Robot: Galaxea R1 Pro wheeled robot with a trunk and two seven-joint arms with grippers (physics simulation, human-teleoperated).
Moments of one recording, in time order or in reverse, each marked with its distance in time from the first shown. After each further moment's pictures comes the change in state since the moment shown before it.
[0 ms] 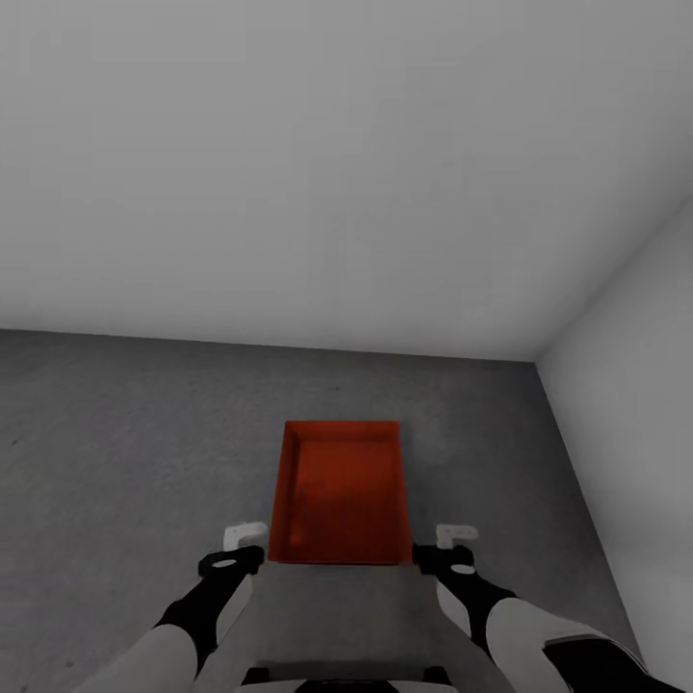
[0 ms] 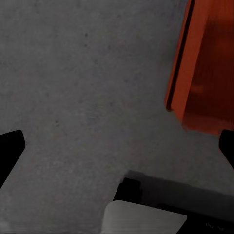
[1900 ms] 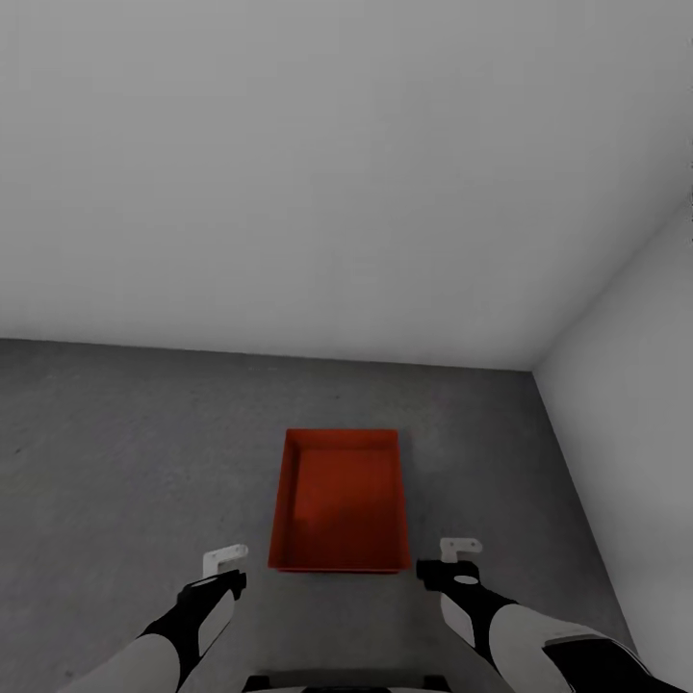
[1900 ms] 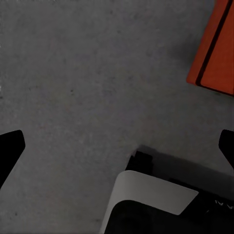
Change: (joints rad) left arm 0.000 0.051 -0.003 0.109 0.131 -0.010 0.013; right arm 0.000 -0.006 0.000 0.062 -0.011 0.007 -0.004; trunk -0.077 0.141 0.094
